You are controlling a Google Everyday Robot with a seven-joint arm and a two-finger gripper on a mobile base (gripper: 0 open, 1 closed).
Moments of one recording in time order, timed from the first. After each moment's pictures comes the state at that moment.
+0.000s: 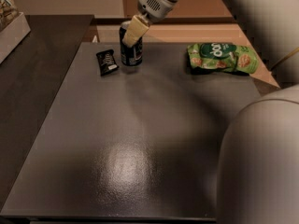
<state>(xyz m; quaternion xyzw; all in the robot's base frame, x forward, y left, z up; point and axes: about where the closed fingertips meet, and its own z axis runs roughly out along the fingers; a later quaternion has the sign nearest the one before) 0.667 0.031 0.952 -0.55 0.78 0.16 0.25</state>
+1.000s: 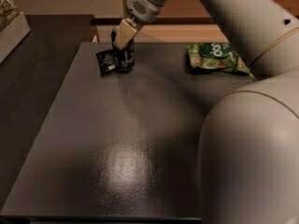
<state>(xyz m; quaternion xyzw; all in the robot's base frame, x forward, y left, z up) 0.682 0.059 0.933 -0.53 0.80 0.17 0.24</state>
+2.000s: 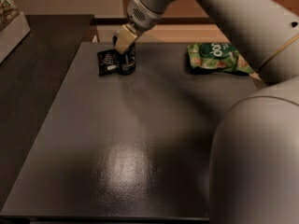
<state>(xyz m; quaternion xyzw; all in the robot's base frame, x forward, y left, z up) 0.682 0.056 0.920 -0.51 0.81 0.16 0.25</state>
